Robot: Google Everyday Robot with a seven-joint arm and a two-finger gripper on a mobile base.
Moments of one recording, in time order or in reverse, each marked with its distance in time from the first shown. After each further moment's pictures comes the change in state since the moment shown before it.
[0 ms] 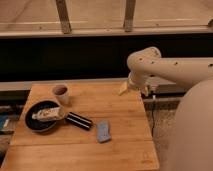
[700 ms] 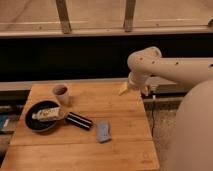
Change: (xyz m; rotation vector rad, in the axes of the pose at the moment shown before) arm 0.001 0.004 -0.005 -0.017 0.002 -0.041
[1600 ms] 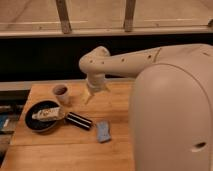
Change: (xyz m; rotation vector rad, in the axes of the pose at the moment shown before) arm 0.006 0.213 0.024 -0.028 0.061 -0.586
